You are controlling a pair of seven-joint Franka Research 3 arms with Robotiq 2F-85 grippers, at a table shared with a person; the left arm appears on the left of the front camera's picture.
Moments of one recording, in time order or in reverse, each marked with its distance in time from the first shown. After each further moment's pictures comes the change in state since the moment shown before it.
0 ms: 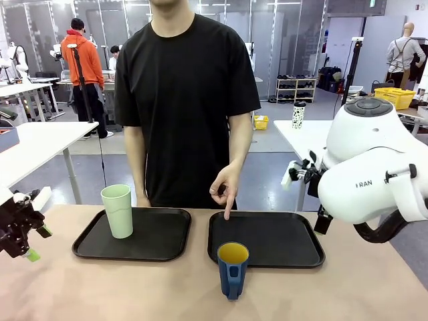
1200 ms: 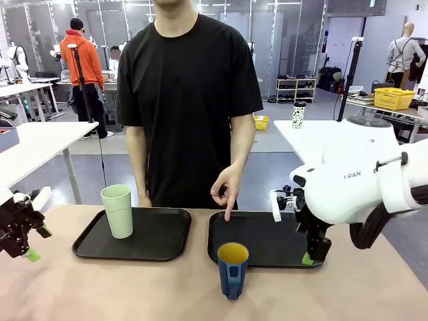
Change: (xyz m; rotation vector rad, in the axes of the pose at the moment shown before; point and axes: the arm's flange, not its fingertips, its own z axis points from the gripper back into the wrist) left arm 0.000 0.000 0.000 0.000 0.000 0.000; right arm 0.007 0.049 -0.028 0.243 -0.165 0.347
